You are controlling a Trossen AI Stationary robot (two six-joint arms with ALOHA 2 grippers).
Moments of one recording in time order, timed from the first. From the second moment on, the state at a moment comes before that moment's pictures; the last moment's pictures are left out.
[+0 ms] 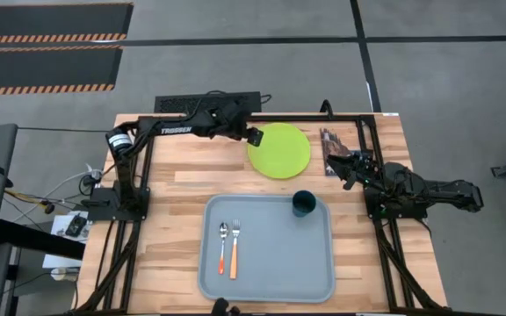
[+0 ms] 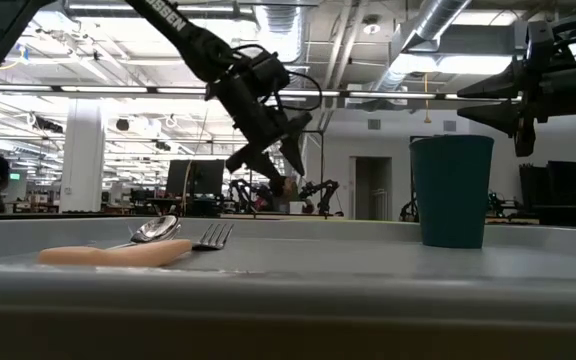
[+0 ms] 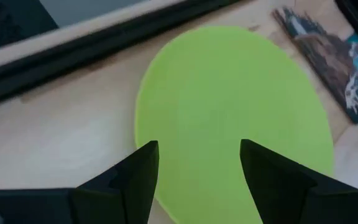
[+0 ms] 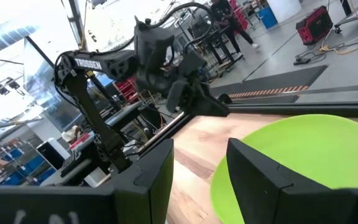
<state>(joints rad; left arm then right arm) 0.52 1.90 1.35 -0.26 0.01 -0.53 -0.10 0.01 0.00 0.07 0.39 0.59</state>
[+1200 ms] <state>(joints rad) 0.60 2.03 1.36 -0.23 0.17 -0.64 -0.10 0.01 0.00 0.07 0.39 0.59</state>
